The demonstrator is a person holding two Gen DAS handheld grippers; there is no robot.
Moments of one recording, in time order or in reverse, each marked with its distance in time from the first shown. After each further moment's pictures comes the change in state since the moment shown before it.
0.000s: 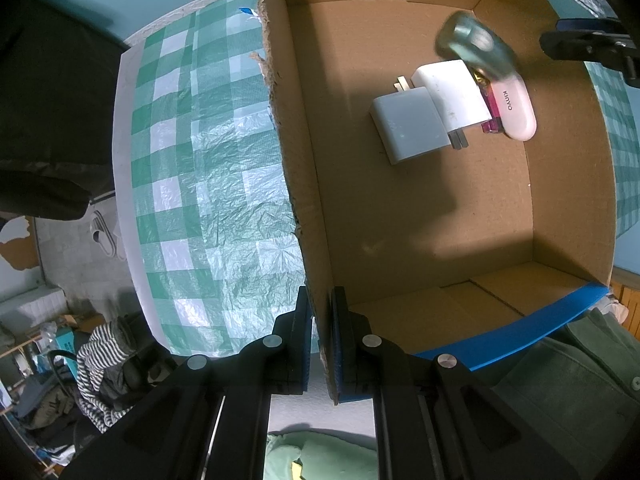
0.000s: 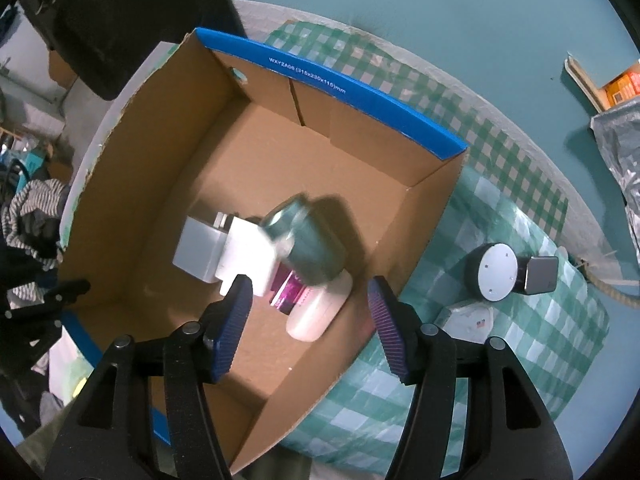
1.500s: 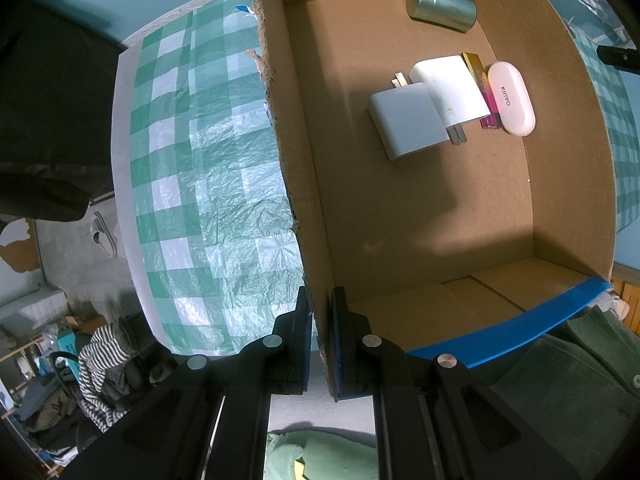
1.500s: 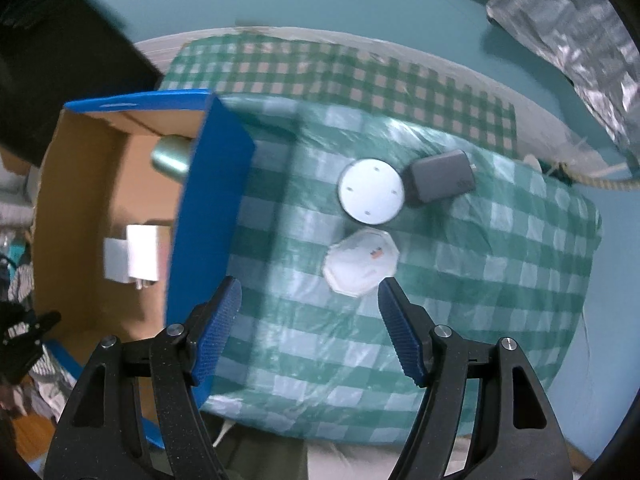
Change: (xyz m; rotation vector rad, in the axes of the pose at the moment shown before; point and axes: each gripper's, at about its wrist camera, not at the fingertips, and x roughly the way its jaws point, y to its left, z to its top) left arm 0.000 0.000 -0.002 0.003 0.004 -0.001; right arm -0.017 -0.122 -0.056 0.356 0.017 -0.040
